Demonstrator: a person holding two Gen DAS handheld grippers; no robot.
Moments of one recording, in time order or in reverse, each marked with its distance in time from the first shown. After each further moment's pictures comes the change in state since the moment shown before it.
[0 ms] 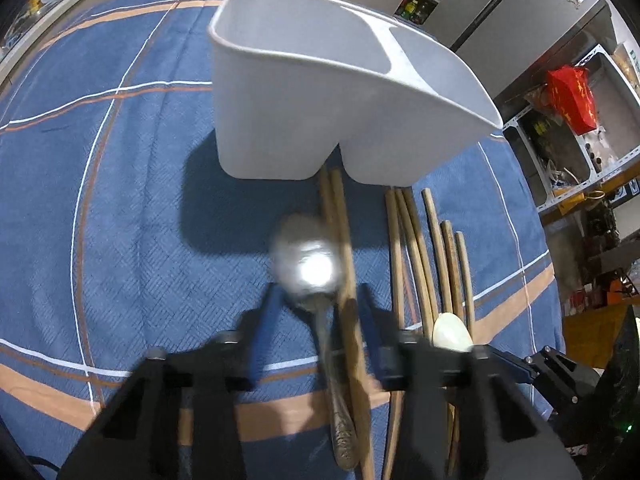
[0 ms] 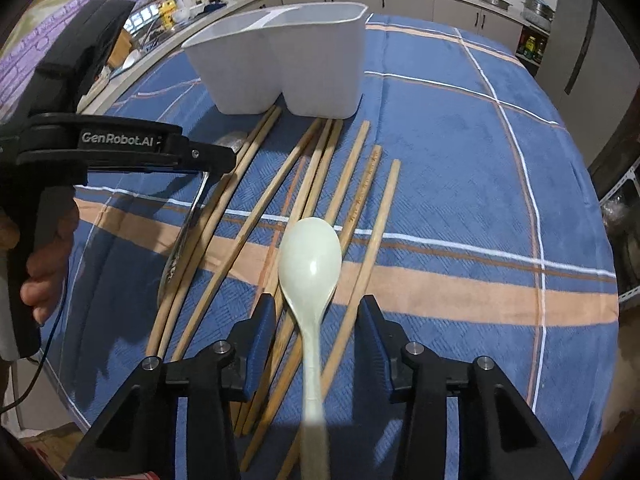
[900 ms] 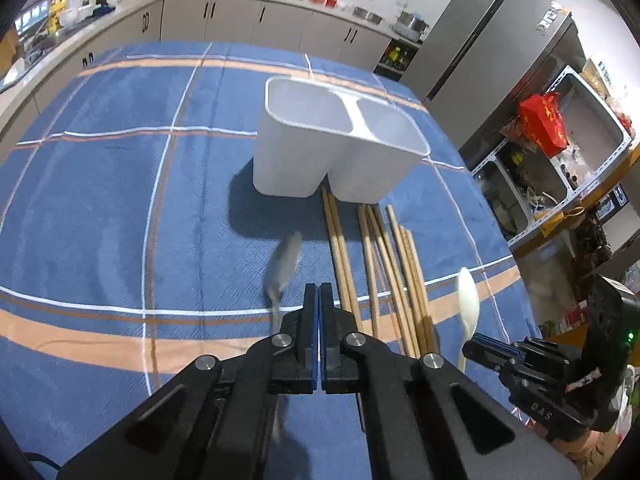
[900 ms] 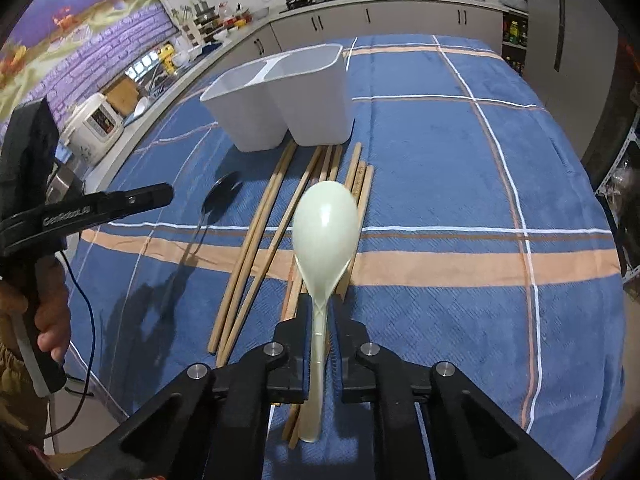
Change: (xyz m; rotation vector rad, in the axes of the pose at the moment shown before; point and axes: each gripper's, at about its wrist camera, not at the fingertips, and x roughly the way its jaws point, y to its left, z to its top) left arm -0.091 0.008 -0.055 0.022 -0.215 -0.032; right arm -0.052 -0.014 -0.025 0.157 -0.124 0.125
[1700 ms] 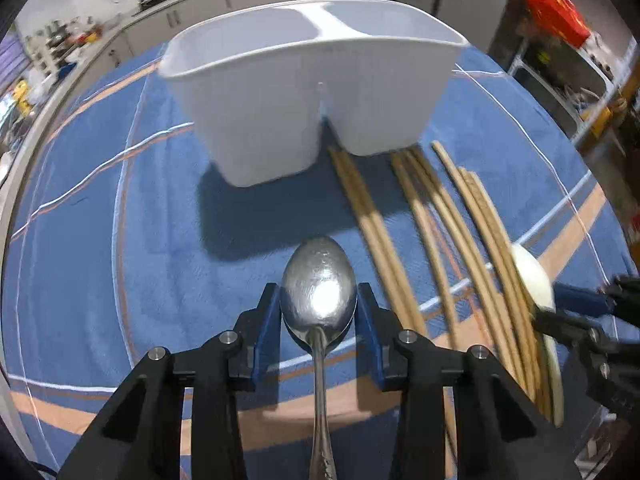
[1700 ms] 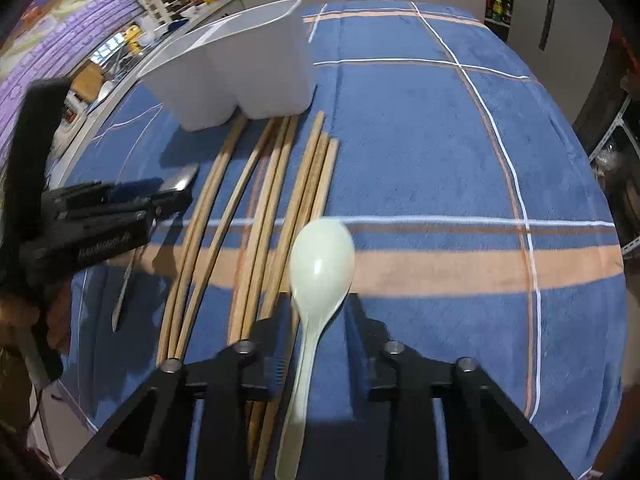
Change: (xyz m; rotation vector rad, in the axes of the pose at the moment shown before) left arm 0.102 -0.031 0.017 0.298 0.181 0.232; right arm 0.045 -0.020 0.023 0.045 0.130 -0.081
